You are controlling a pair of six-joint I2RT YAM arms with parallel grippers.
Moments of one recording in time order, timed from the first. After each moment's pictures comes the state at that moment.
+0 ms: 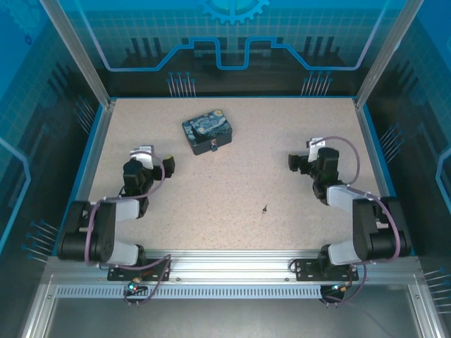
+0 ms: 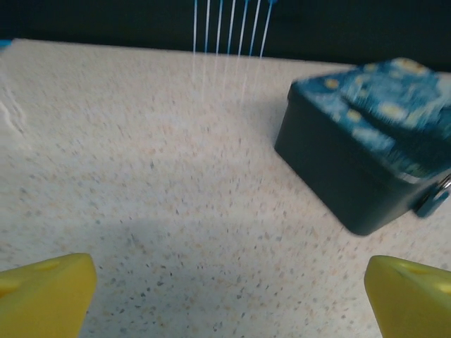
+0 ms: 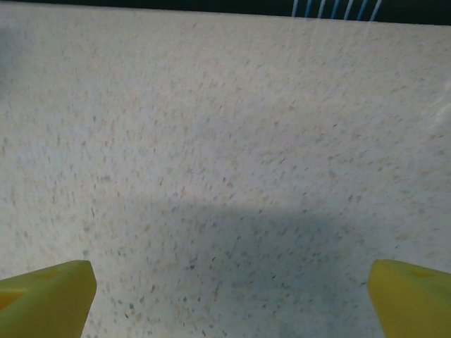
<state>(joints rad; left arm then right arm) 0.03 1.35 0.33 0.73 0.06 -0.11 0.04 1.39 0.55 0.35 0.00 0.00</state>
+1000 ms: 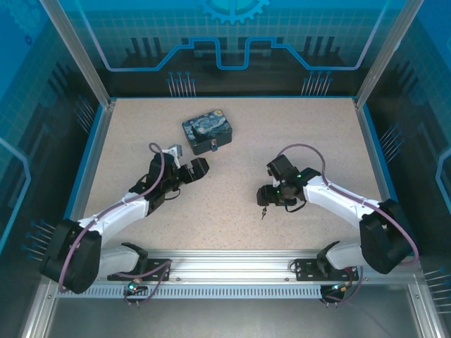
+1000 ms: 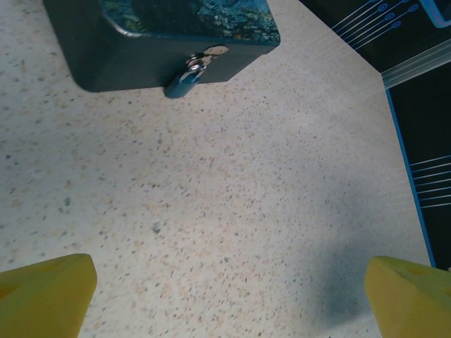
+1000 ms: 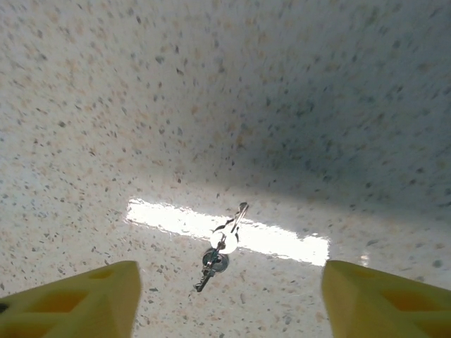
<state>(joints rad) -0.36 1.23 0.56 0.14 0.17 -0.77 0.57 1.38 0.82 -0.69 -0.09 0.53</state>
